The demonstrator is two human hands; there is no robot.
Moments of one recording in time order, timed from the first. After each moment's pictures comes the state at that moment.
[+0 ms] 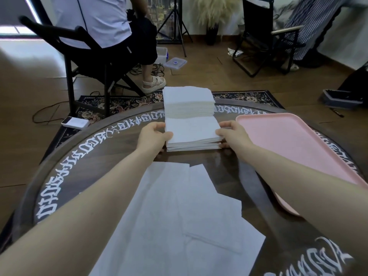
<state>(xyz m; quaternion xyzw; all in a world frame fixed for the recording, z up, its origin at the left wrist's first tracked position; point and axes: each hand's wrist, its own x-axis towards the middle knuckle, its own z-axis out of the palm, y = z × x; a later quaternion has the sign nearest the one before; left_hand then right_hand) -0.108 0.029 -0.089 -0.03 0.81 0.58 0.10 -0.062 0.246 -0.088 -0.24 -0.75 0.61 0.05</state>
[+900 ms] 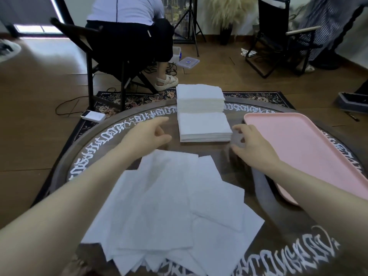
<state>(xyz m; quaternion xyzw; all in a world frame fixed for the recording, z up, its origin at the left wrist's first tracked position) -0.060 -0.032 -0.042 0.16 0.94 0.31 0.07 0.006 0.253 -0.075 -0.07 -0.97 0.24 0.07</state>
